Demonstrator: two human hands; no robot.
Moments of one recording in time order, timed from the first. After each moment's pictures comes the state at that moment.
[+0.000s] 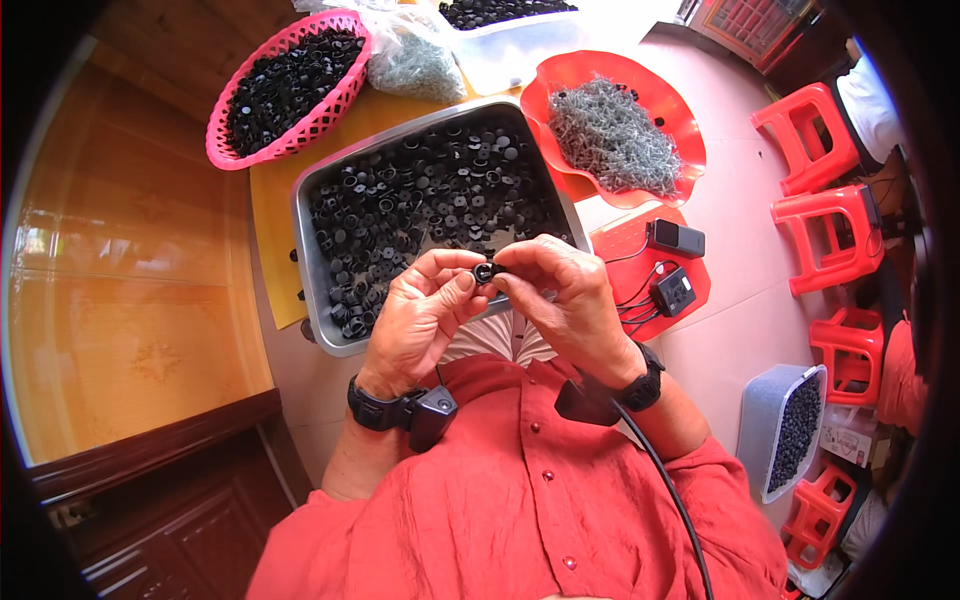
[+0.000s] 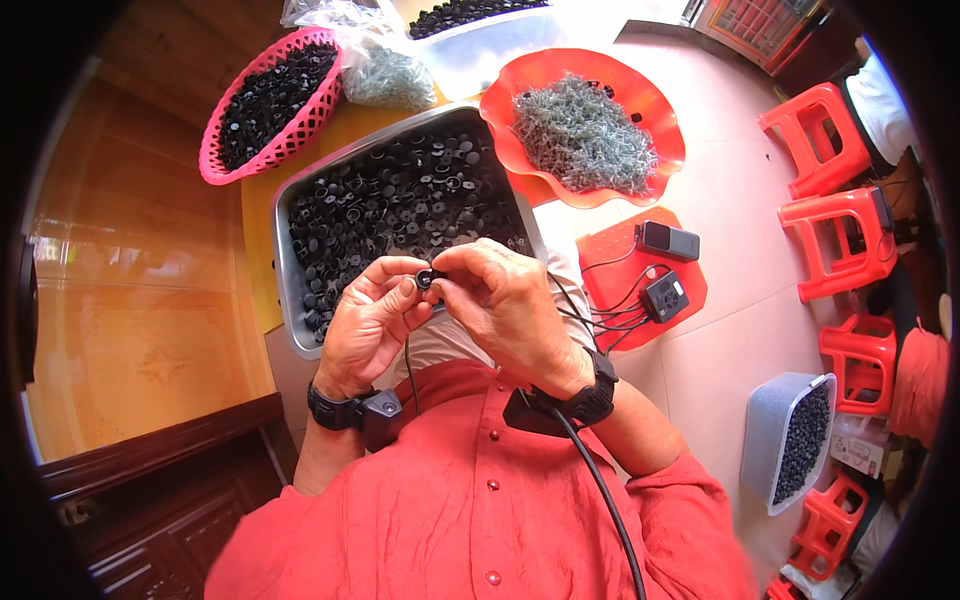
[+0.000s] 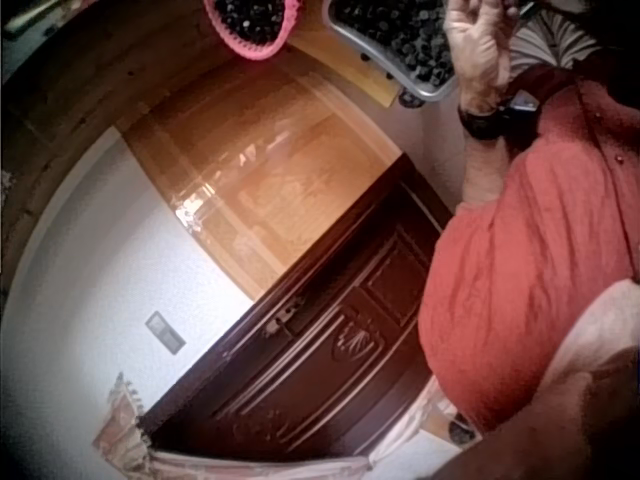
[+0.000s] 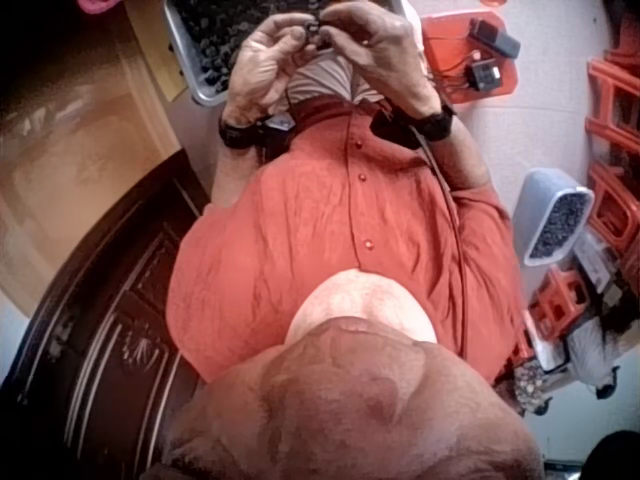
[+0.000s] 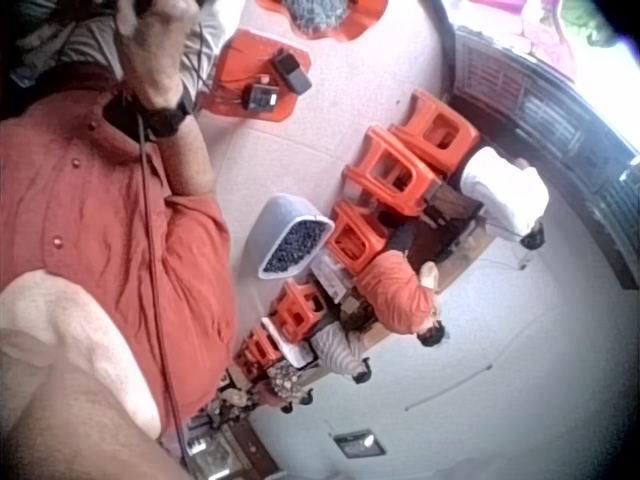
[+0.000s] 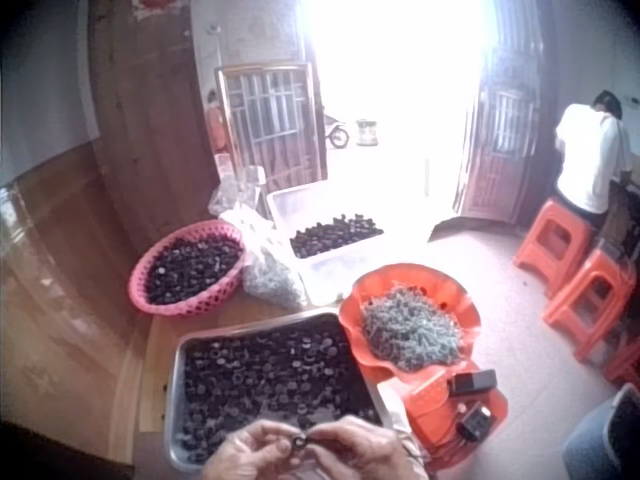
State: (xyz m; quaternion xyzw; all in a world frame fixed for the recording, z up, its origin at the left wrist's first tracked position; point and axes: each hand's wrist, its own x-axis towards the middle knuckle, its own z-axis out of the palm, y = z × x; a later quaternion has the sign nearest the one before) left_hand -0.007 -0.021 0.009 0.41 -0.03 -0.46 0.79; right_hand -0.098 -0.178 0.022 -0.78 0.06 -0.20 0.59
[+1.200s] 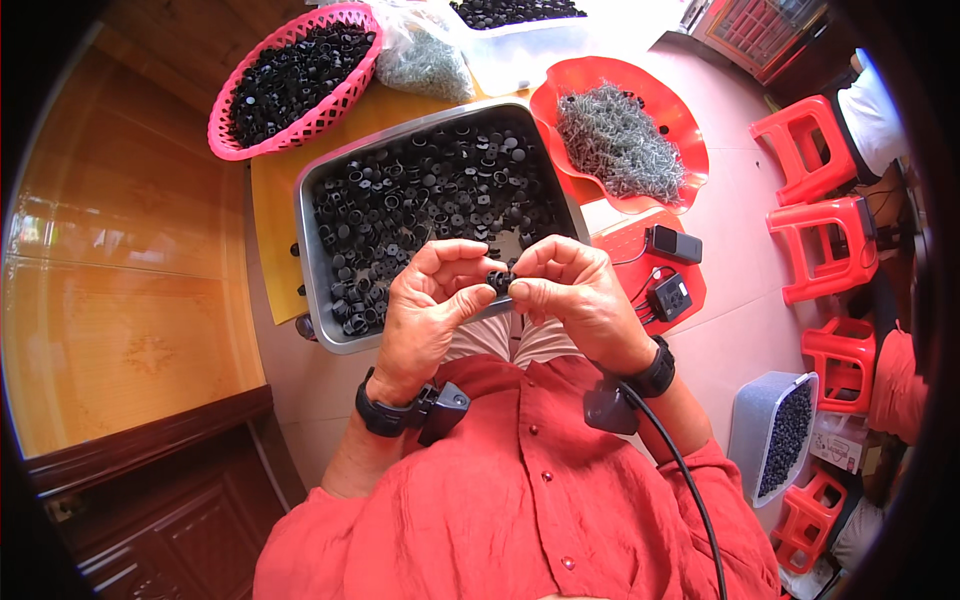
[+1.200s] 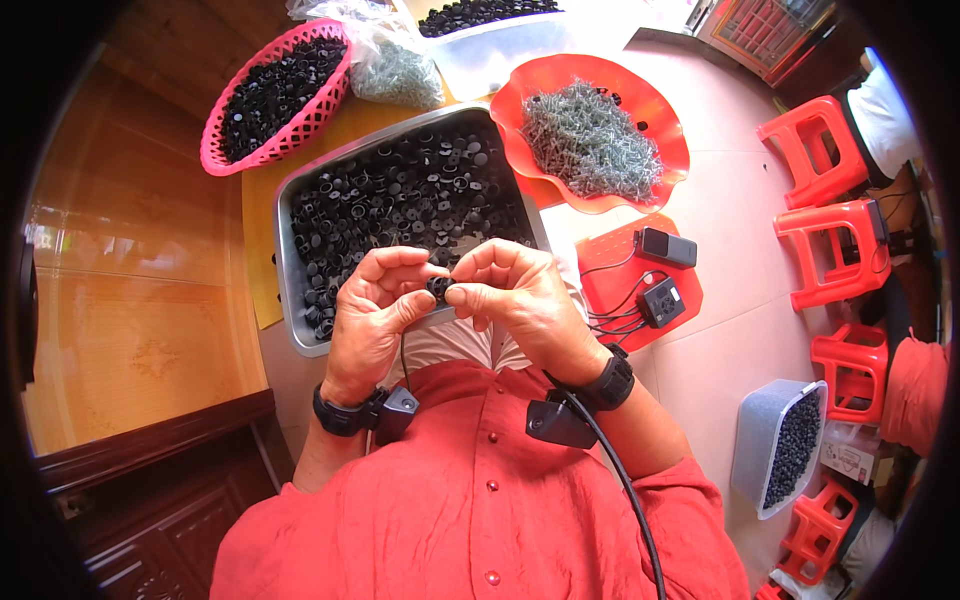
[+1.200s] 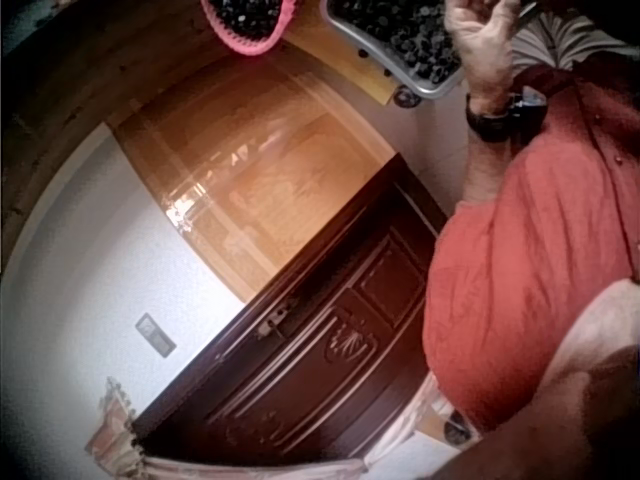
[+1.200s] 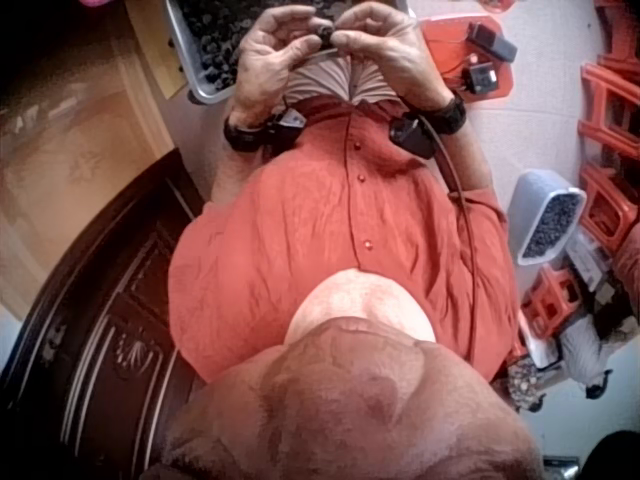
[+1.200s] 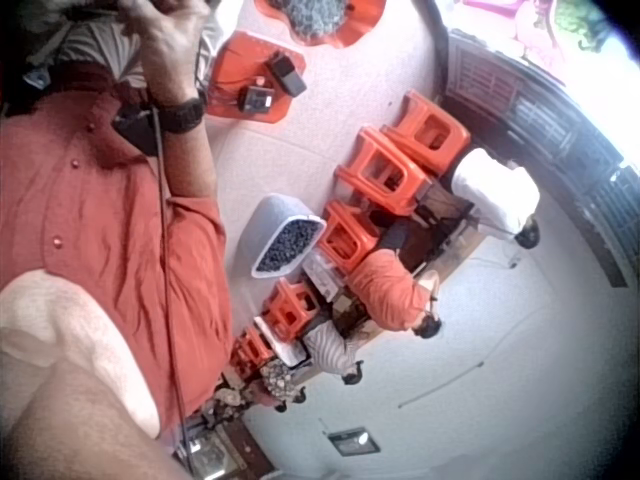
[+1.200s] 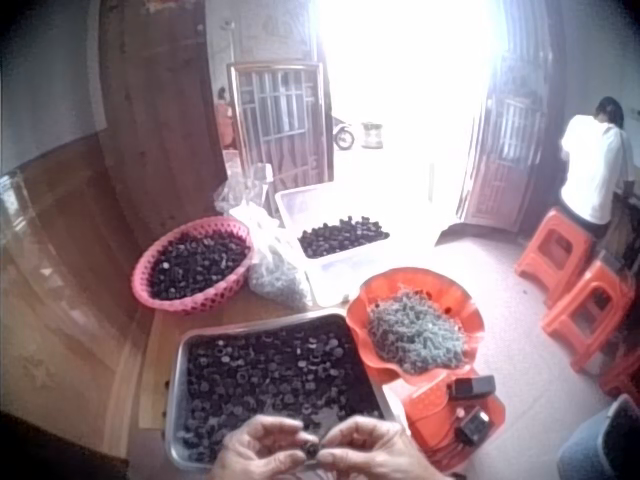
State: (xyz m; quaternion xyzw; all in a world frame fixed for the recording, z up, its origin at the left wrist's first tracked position) left_hand -0.016 -0.023 0.014 0.54 -0.17 -0.35 0.75; right_hand -0.102 -0.191 0.027 -0.54 0.12 0.01 0.84
